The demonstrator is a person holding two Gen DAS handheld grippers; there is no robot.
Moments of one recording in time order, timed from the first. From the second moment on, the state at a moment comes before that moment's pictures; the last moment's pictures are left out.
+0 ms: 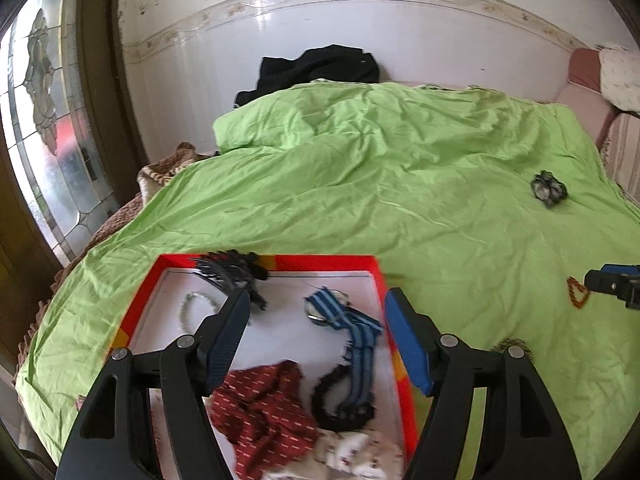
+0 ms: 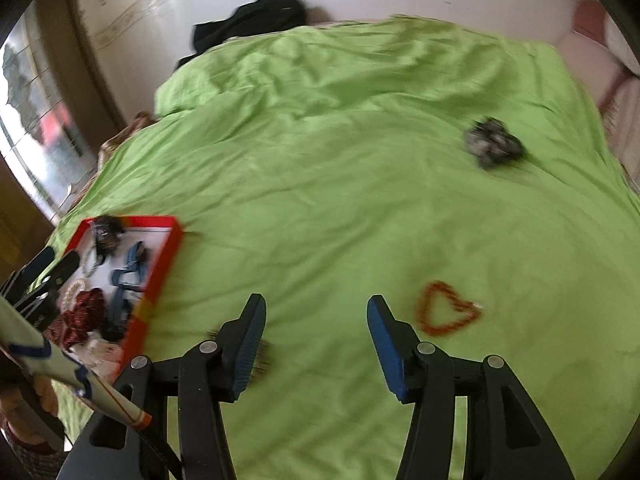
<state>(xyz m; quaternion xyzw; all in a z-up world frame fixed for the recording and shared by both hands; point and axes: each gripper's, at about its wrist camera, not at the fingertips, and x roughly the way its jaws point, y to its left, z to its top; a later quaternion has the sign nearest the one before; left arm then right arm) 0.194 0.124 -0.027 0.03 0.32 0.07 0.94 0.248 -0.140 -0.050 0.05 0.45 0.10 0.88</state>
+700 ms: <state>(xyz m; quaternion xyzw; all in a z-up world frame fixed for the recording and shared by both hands) 0.194 0.038 -0.062 -0.07 0.42 -0.05 0.91 0.233 -0.283 -0.095 0.14 0.46 0.03 0.88</state>
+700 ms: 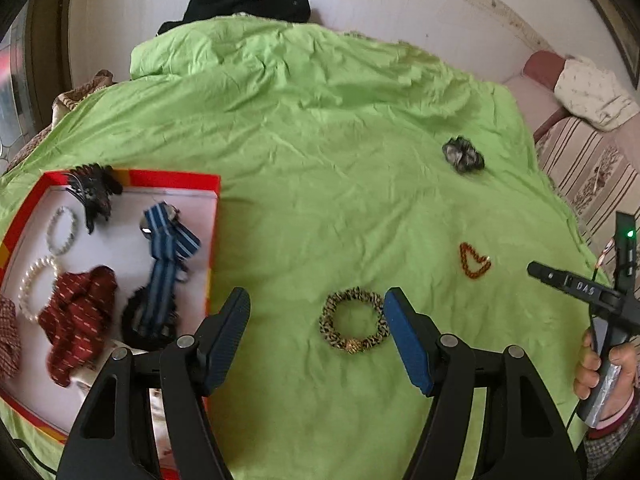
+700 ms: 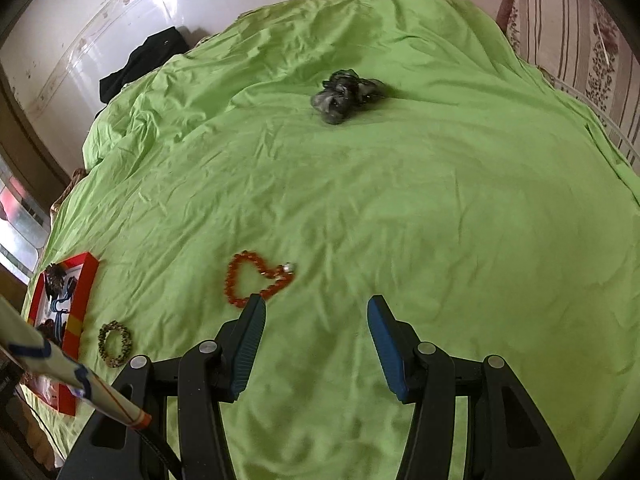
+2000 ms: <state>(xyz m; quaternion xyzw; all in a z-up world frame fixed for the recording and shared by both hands) 0.233 0.005 -0.127 -0.01 0.47 -0.12 0.88 0.275 -0.206 -0.123 0.04 0.44 0.17 0.88</state>
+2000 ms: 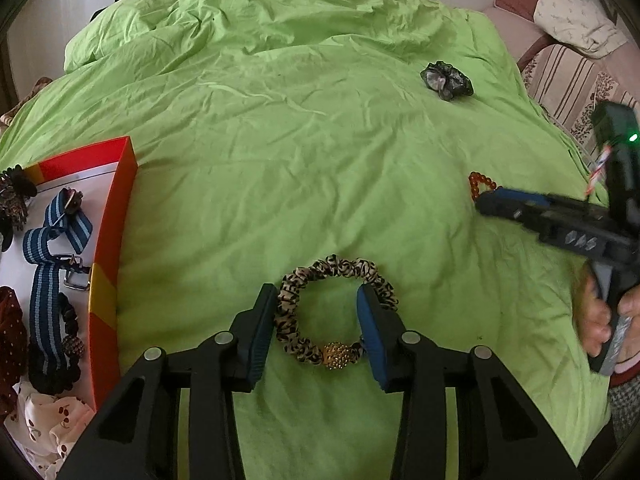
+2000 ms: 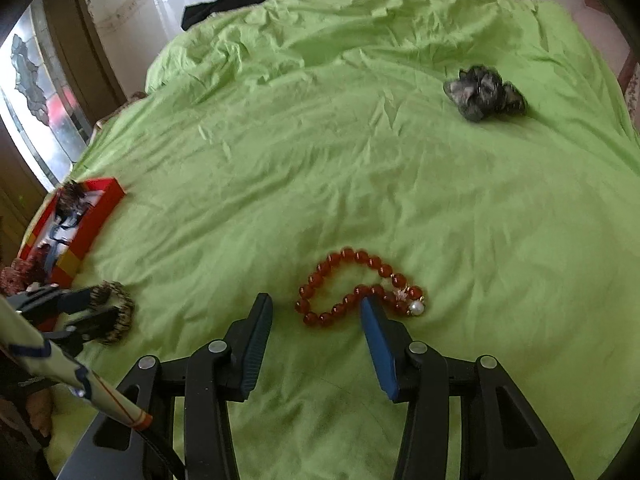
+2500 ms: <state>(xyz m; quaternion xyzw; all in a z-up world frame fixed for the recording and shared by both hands) 0.232 0.007 -0.129 -0.01 0.47 -0.13 0.87 0.286 -0.204 -0.140 0.06 0.46 0.17 0.87</state>
